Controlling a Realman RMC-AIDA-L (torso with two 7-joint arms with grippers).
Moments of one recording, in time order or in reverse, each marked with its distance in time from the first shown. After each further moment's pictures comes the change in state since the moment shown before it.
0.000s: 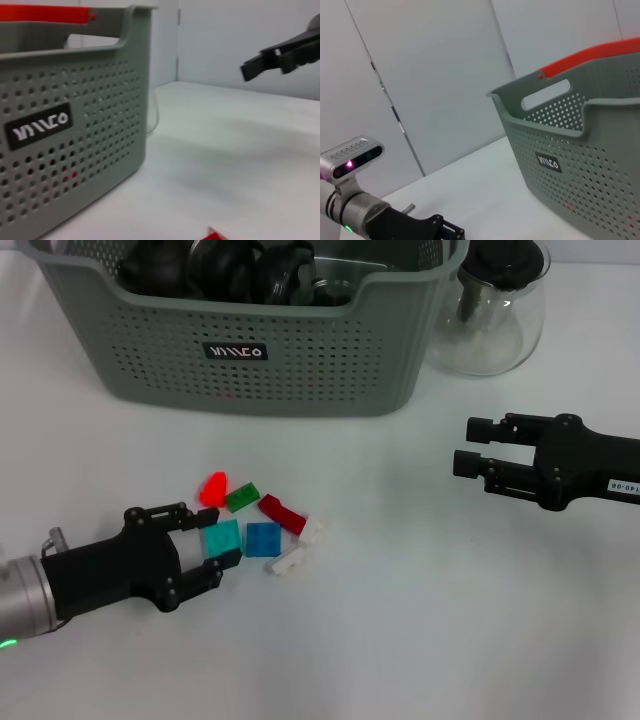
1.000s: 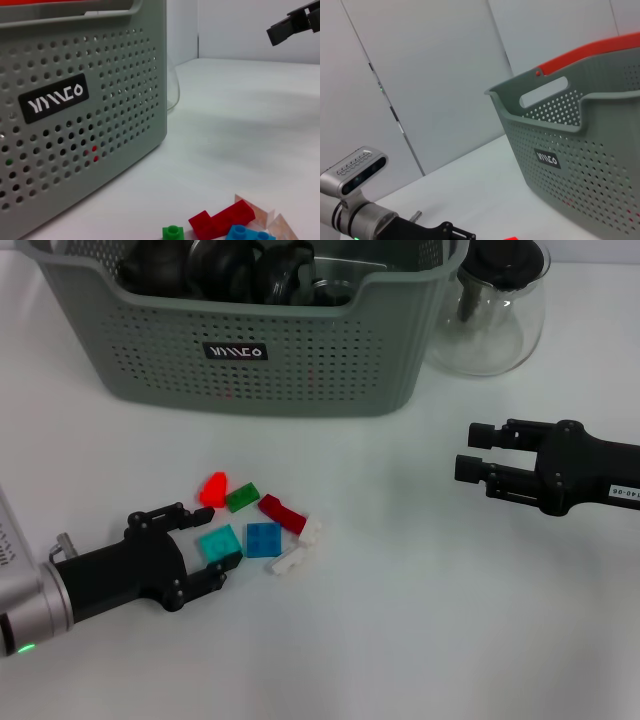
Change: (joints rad) left arm -0.005 -0.002 -0.019 -0.090 -0.018 -0.136 0.142; right arm -0.007 -0.002 0.000 0.011 0.000 0.002 0.000
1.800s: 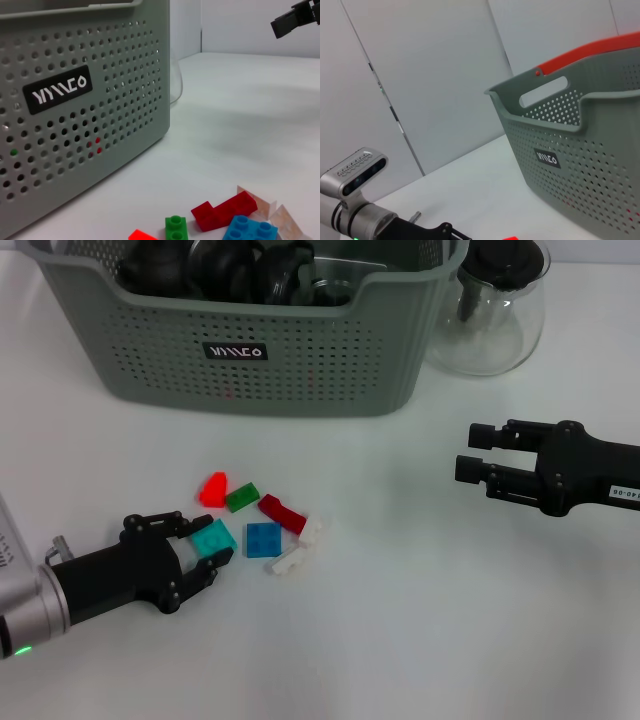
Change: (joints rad) left arm 0.006 0.000 0.001 0.006 0.002 -0.011 -0.003; right arm -0.001 0.000 0.000 0.000 0.000 0.000 0.000
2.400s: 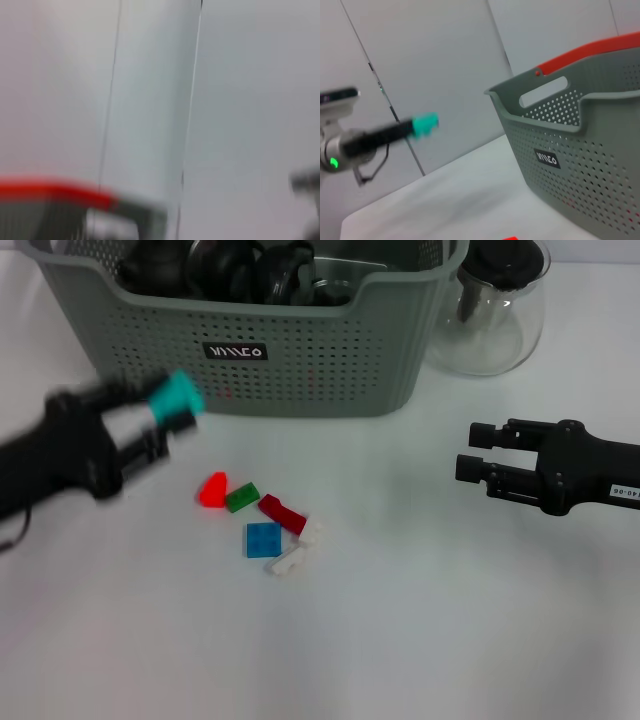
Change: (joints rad) left arm -0.092 0.053 -0.276 0.115 -0.086 0.568 -0.352; right arm 0.001 -0.001 0.000 0.000 0.000 0.000 0.001
